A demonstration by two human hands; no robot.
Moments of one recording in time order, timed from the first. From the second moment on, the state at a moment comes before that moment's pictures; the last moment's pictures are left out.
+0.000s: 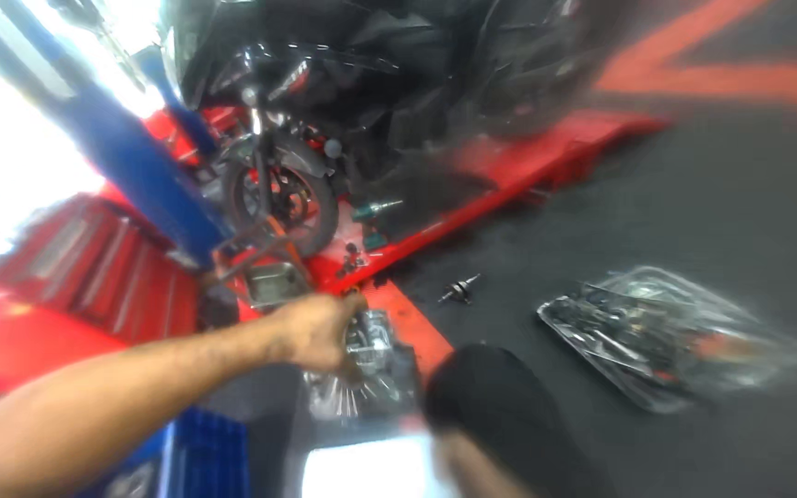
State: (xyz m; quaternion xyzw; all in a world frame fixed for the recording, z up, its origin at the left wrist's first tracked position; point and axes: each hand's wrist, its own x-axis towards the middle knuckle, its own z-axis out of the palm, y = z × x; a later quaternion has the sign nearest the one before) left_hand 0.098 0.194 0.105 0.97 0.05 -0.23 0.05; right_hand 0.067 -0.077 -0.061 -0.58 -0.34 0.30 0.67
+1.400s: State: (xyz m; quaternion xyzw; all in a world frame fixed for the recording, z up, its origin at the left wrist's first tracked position) left_hand -0.083 0.165 0.042 0.97 -0.08 -0.18 0.12; right_hand 0.090 0.064 -0.083 -0.43 -0.02 0.44 0.79
